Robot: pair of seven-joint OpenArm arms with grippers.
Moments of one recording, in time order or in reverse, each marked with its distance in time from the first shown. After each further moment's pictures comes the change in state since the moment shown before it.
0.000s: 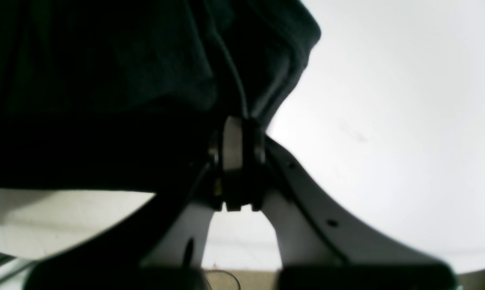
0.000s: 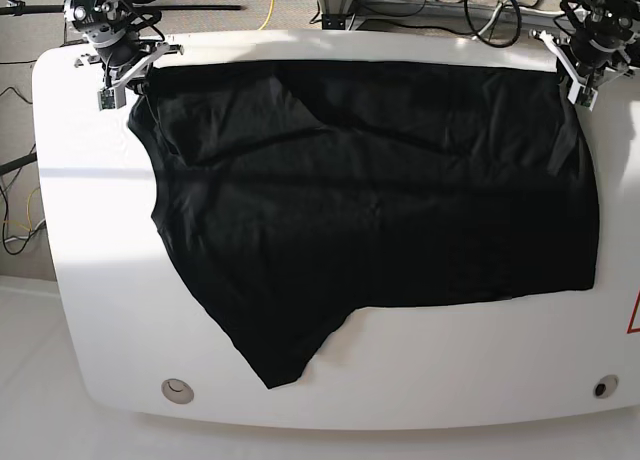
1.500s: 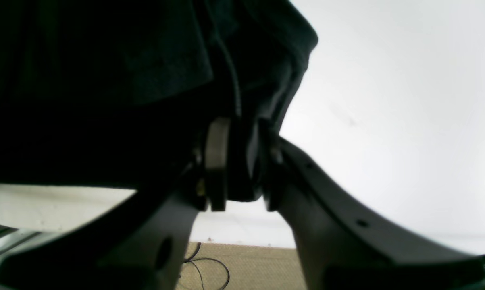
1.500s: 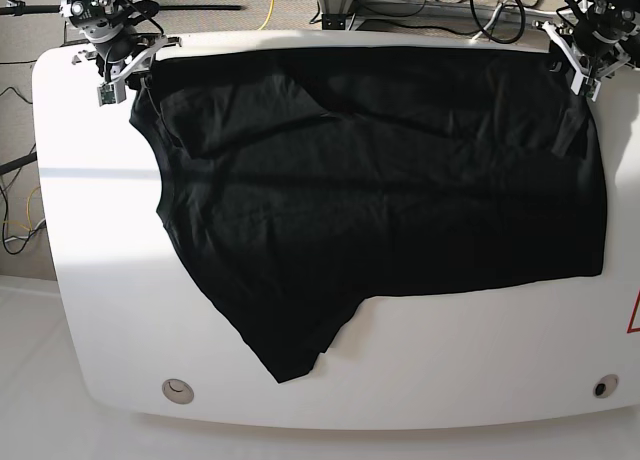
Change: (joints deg) left arm 0.5 -0.5 -1.5 -2.2 -0.6 -0.4 -0.7; right arm -0.9 0.1 0.8 0.9 -0.7 0.8 -0.7
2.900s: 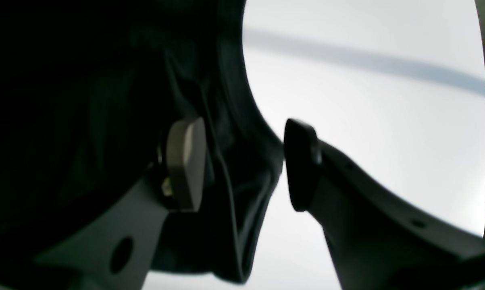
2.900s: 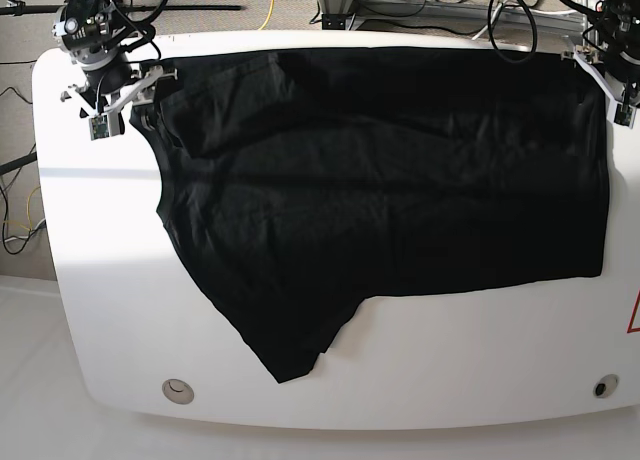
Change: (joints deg) left arm -6.2 -1.2 -7.2 4.7 -1.1 0.0 1.7; right arm 6.9 -0.3 0.4 6.6 -0.8 0.6 -0.3
